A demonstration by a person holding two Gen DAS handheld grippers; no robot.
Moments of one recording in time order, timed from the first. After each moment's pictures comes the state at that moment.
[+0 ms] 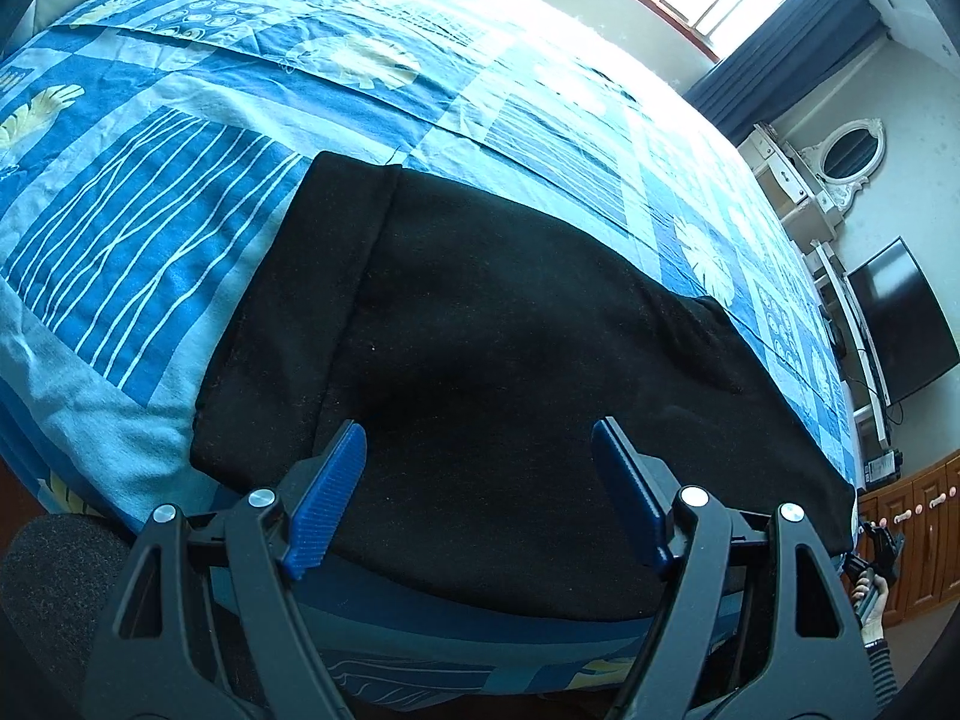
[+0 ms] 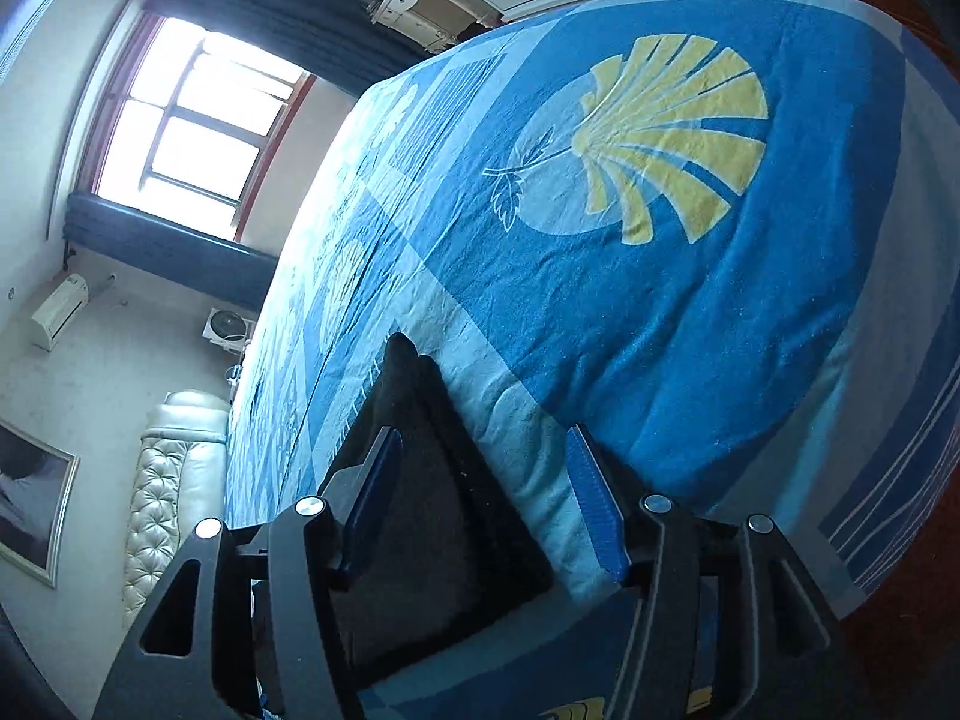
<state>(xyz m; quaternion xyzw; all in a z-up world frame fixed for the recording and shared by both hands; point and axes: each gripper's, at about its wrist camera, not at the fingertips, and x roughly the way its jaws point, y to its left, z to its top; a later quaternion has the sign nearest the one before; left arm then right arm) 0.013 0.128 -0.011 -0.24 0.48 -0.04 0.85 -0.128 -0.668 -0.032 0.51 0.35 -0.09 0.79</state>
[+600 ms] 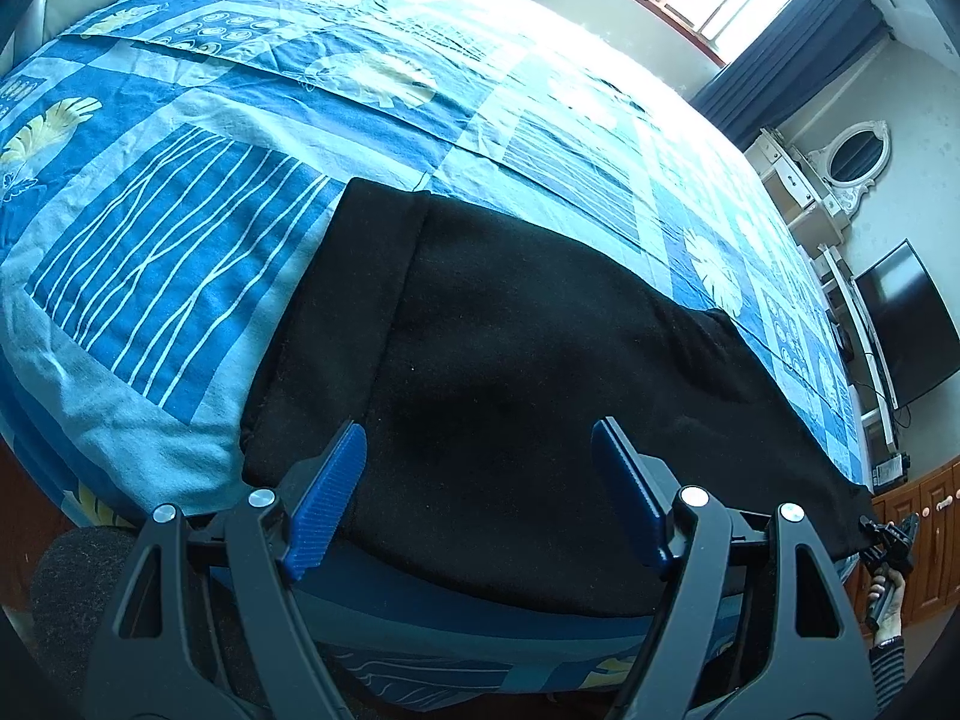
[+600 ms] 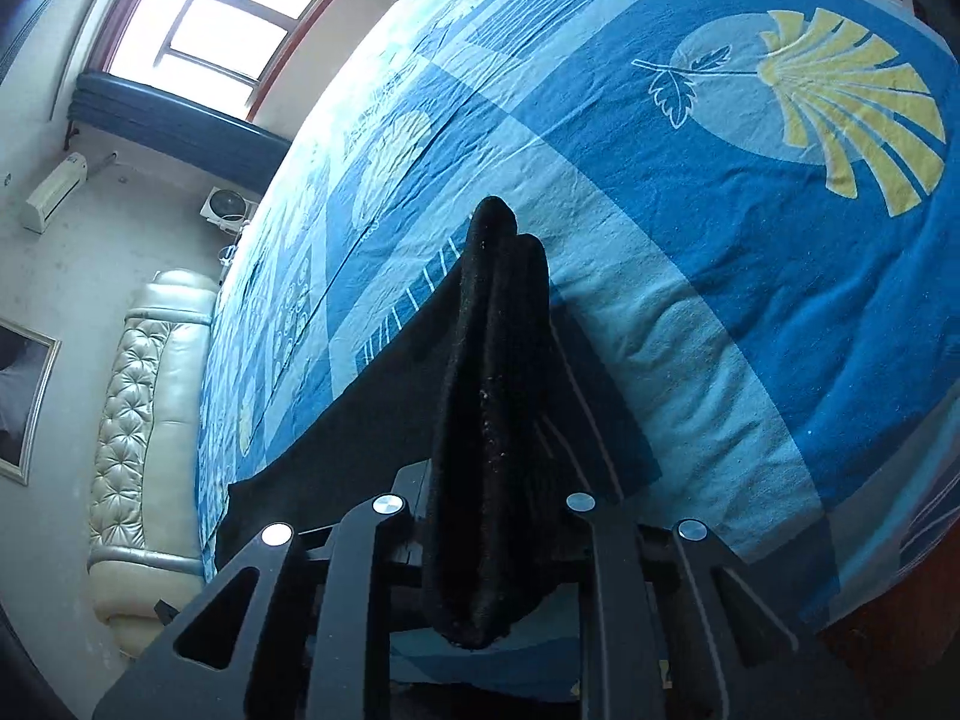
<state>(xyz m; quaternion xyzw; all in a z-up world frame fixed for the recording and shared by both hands) 0.009 0.137 0.000 -0.22 0.47 -0.03 0.85 -0.075 -0.601 0.004 0.44 0.41 -0.01 0.80</state>
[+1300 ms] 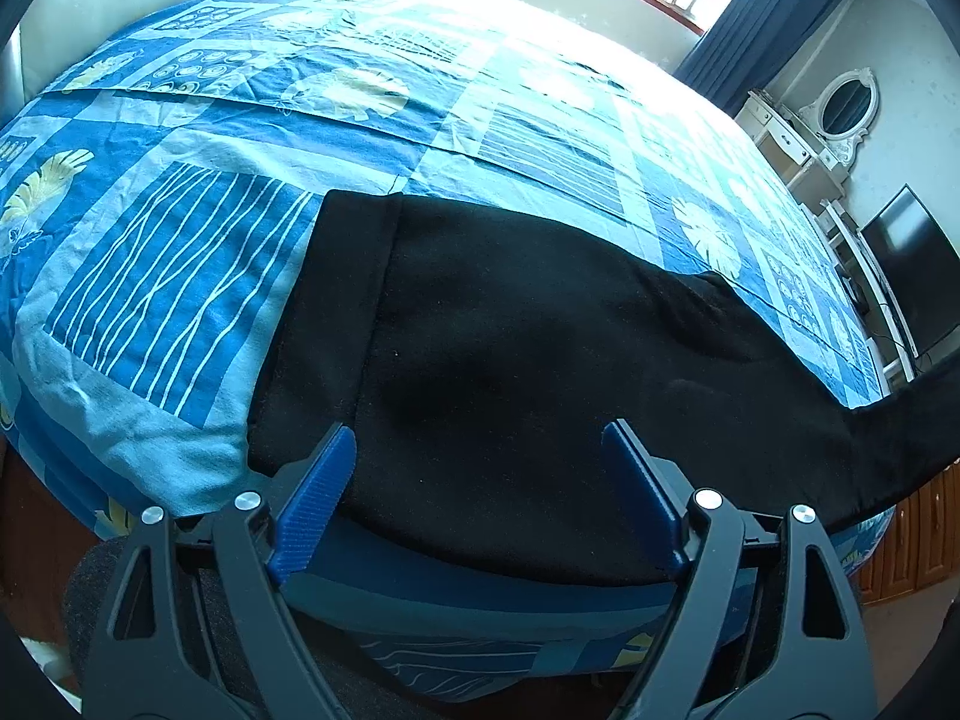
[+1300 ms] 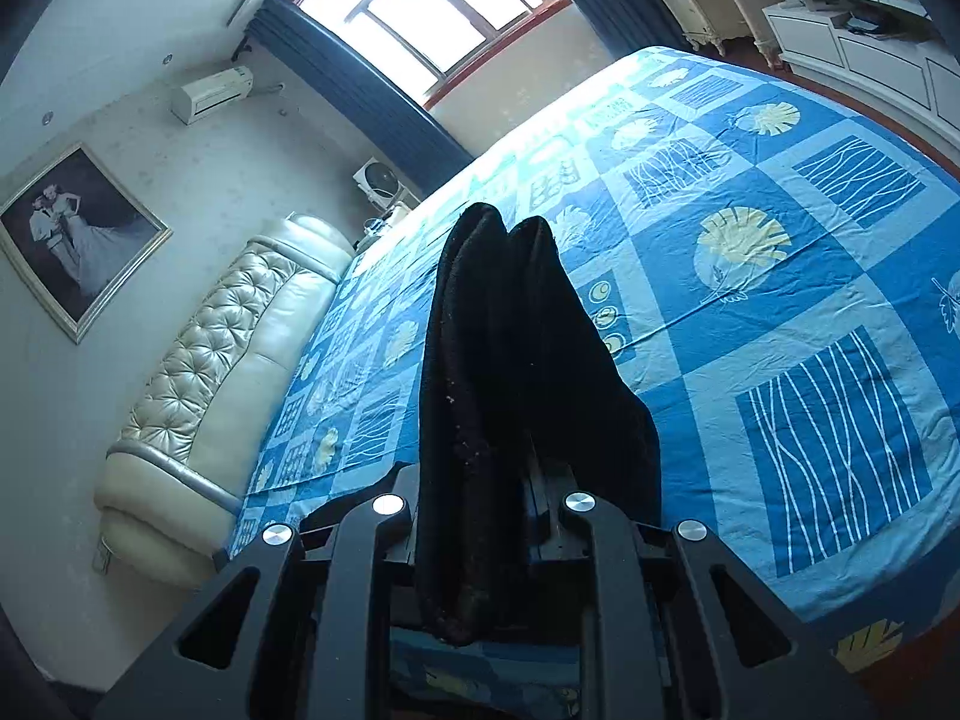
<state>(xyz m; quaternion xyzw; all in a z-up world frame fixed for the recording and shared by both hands) 0.001 0.120 0.009 -0.16 0.48 -0.04 0.86 -0.041 -0.422 0.166 0.32 0.34 0.11 0.88</state>
